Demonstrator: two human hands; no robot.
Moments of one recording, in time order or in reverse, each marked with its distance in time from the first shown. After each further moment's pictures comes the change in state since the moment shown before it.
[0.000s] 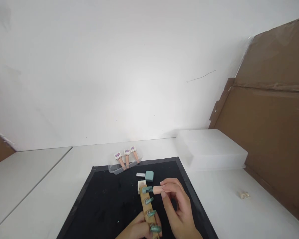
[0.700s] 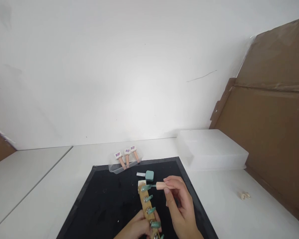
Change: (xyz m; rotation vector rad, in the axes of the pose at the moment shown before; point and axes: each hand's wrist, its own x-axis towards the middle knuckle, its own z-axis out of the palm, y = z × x) left_hand -0.001 0.008 0.008 -0.011 0.101 -0.016; right_hand 0.002 -0.002 0.003 0.039 0.097 0.063
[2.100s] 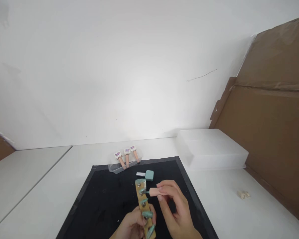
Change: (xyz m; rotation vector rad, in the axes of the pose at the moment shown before) left_hand -0.013 0.014 0.020 -0.293 0.053 0.189; right_hand -0.003 0.004 -0.005 -0.080 -0.196 -0.118
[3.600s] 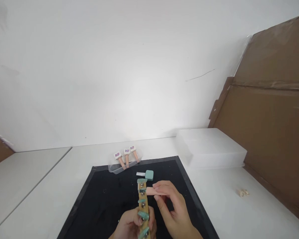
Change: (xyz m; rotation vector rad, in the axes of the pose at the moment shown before) left_hand -0.001 0.004 0.001 -0.240 -0.184 -0.030; right_hand 0.006 -0.003 0.004 0.062 -0.028 -0.042
